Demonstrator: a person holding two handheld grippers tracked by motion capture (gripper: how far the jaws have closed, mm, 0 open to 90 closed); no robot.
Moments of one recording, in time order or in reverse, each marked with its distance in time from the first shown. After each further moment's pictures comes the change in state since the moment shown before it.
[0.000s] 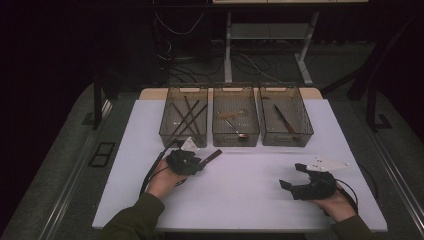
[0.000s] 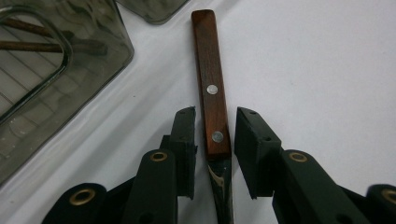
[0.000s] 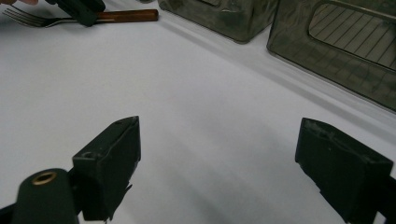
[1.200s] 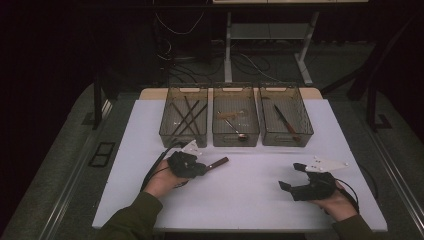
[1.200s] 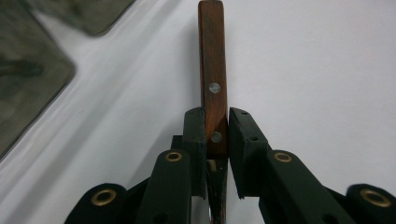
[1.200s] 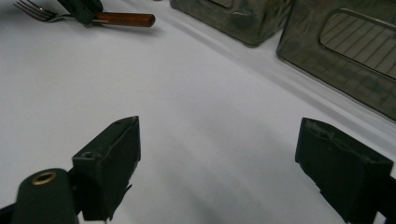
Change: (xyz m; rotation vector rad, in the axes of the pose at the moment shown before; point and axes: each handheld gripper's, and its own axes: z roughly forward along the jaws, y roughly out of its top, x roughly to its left) left arm -0.009 0.006 -0.007 0.002 -0.159 0.083; right arm 0.001 0.002 0.000 0.004 0.032 -0.056
